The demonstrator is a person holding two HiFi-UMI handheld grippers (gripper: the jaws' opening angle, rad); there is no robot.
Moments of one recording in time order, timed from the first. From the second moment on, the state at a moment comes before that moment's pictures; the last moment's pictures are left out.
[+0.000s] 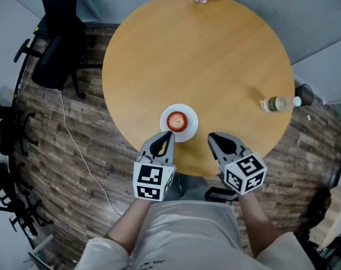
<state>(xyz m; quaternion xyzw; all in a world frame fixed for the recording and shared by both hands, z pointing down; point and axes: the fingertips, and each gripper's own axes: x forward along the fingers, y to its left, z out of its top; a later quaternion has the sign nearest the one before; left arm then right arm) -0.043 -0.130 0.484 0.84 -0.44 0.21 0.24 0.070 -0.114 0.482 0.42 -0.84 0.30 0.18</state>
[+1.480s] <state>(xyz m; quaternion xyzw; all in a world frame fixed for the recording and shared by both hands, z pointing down) -0.009 -0.160 0.599 0.83 -0.38 0.31 0.27 0.073 -0.114 0.537 0.41 -0.81 0.36 0.19</state>
